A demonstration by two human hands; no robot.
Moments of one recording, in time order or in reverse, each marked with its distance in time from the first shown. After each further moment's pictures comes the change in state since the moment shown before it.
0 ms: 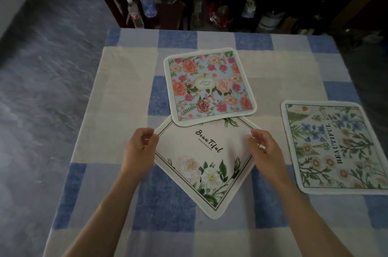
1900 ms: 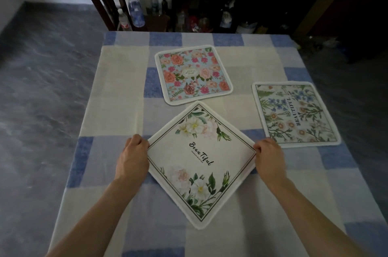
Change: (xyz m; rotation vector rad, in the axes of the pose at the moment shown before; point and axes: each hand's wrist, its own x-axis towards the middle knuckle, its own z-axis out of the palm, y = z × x) left_hand -0.123 -0.019 -0.045 0.668 -0.045 0.306; right_hand -0.123 0.035 -0.052 -0.719 0.160 -0.139
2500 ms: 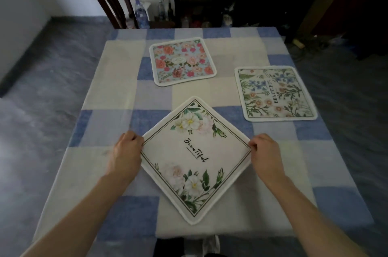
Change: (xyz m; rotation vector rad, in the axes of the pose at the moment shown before) left_hand -0.132 0.038 0.010 0.173 0.105 0.207; right_hand -0.094 0.096 -0.029 0.159 0.070 -0.174
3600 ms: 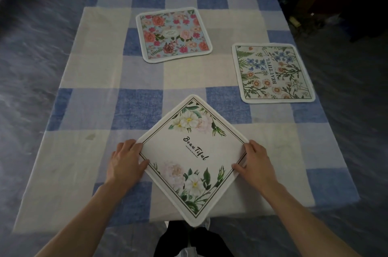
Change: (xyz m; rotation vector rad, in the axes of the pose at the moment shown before) left_hand -0.043 -0.016 0.078 0.064 -0.285 -0.064; right_hand -0.058 0.046 0.059 -0.192 -0.372 0.126
